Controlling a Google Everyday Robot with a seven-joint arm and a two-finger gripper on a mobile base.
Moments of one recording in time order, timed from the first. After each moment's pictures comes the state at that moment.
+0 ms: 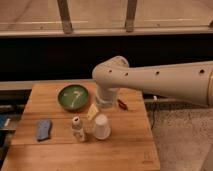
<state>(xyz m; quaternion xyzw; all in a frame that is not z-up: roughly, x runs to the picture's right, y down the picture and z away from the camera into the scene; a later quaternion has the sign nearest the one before) -0.013 0.113 0.663 -0.33 0.11 0.47 0.81</state>
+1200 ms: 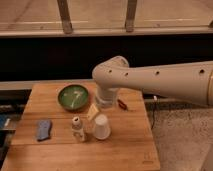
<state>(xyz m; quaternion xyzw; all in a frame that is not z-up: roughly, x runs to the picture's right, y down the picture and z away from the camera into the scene) -0.013 0.113 0.663 -0.33 0.11 0.47 0.81</state>
